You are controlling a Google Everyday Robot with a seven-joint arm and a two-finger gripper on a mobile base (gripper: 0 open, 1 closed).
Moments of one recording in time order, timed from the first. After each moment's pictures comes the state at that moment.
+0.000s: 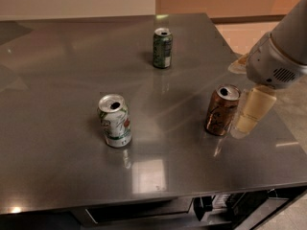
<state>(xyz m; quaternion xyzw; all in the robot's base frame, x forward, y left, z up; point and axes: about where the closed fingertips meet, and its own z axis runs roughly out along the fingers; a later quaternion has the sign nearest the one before) 0.462 -0.177 0.915 -0.62 0.76 0.07 0.17</state>
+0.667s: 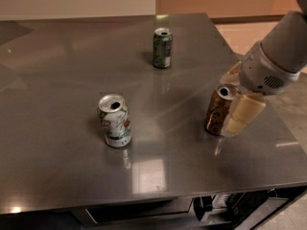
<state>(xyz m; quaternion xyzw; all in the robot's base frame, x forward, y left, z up) 0.466 -0.169 0.896 -0.63 0.75 0.08 0.17</state>
